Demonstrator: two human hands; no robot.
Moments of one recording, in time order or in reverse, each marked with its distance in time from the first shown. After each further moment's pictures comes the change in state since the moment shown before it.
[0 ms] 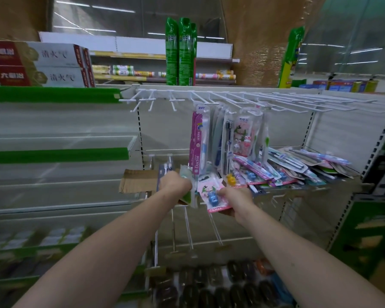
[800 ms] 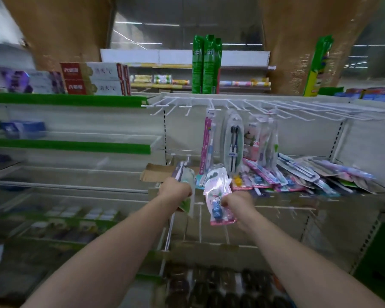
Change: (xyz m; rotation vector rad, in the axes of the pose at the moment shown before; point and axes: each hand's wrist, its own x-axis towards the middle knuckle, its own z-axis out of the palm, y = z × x) left_hand -0.099 0.002 -0.004 -0.123 0.168 -0.170; right_hand -0.029 0.008 -0.041 -0.233 -0.188 -0.117
